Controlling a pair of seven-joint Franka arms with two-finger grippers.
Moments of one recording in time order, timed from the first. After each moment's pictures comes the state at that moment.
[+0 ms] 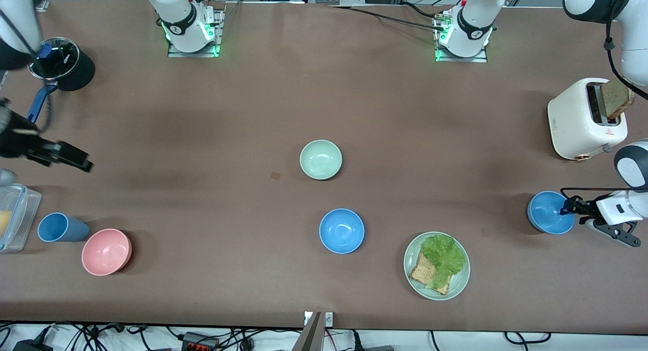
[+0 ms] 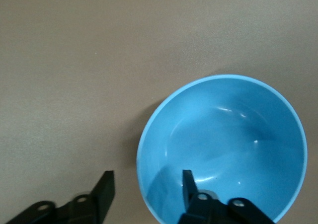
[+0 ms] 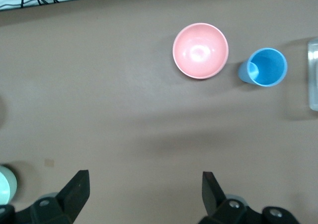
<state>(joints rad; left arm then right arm) 0.46 0.83 -0.12 -1.39 0.02 2.18 0.82 0.01 0.23 -0.06 -1.41 0.05 1.69 0.08</state>
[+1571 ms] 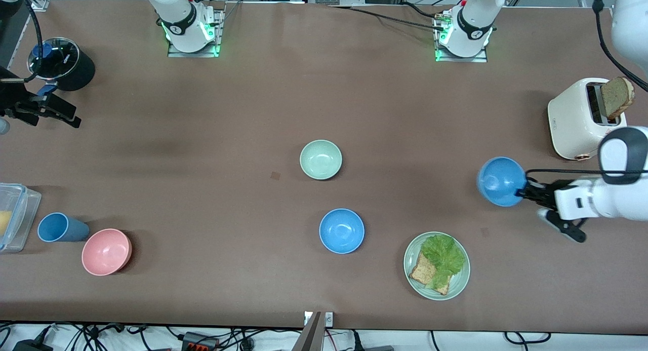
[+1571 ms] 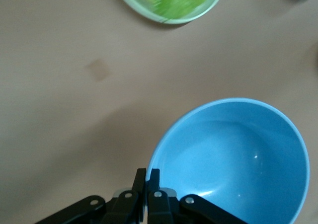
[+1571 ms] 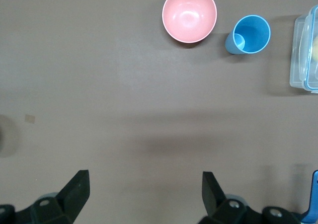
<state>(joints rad) 0.40 0.63 -0.46 -1.40 -0.01 1.71 0.40 -0.02 0.01 -0.04 -1.67 0.01 1.70 -0.02</state>
